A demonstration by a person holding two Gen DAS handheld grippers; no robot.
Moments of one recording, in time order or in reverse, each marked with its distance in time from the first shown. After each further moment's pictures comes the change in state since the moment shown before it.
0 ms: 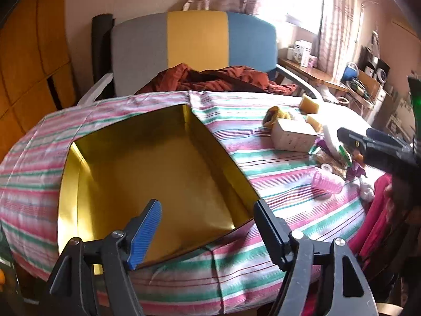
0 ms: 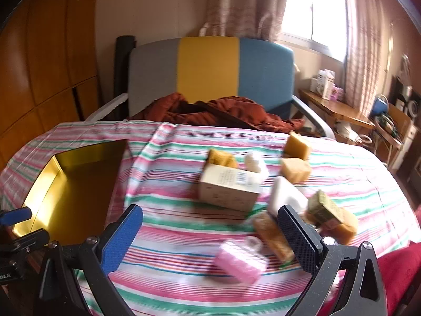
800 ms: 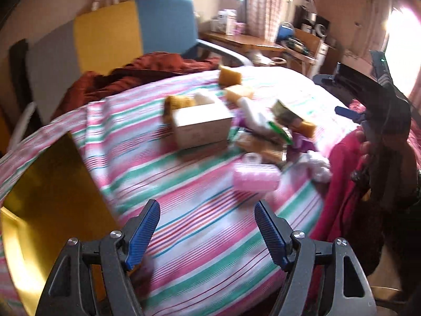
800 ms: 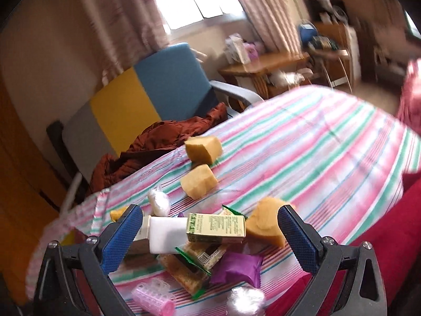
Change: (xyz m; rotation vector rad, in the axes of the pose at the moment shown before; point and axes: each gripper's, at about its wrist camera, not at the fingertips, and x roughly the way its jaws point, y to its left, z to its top) left arm 0.055 -0.121 0.033 0.270 0.111 -0.271; right arm 0.010 -0.214 -0.013 0.642 -0.010 -0.045
